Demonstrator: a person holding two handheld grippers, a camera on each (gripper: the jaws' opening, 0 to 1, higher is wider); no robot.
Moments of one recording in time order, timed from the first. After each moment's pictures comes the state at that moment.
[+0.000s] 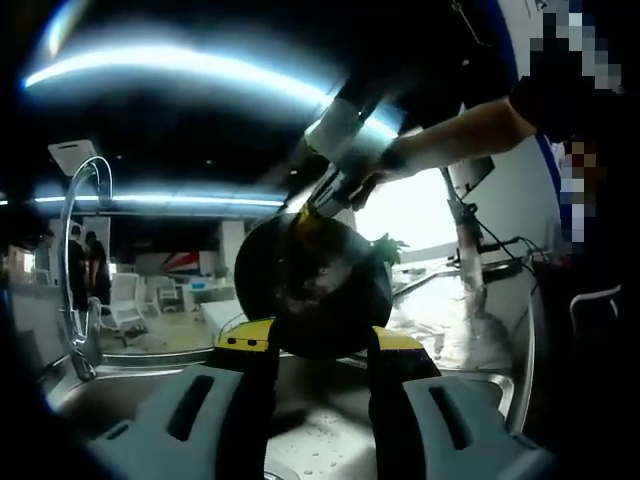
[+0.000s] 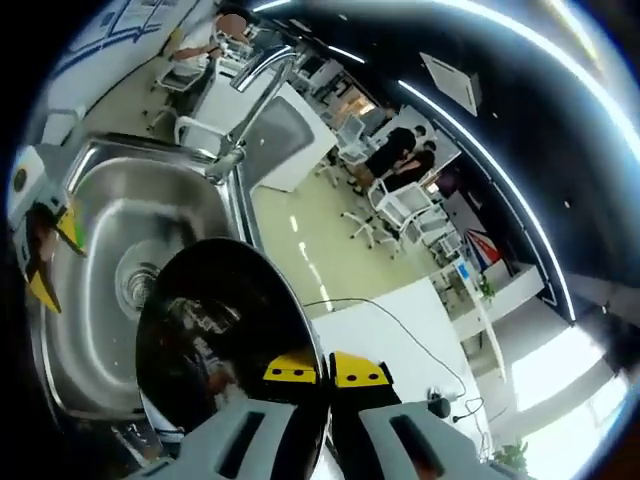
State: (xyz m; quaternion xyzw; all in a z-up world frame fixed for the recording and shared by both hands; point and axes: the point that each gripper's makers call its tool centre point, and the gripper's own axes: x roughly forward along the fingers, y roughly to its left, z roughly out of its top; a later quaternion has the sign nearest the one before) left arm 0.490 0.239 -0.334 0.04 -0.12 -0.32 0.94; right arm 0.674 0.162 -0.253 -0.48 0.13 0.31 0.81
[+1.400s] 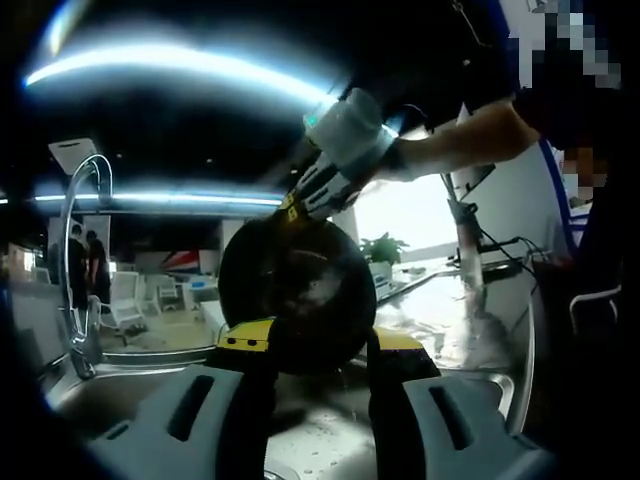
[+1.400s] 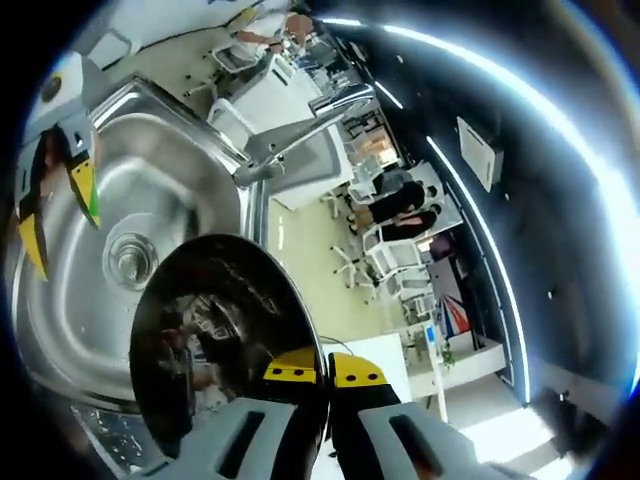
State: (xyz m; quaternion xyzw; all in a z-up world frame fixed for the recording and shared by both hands) left arm 0.491 0.239 -0.336 0.05 -0.11 -0.32 0.94; right arm 0.650 0.202 -0.248 -0.57 0.01 0.32 0.76
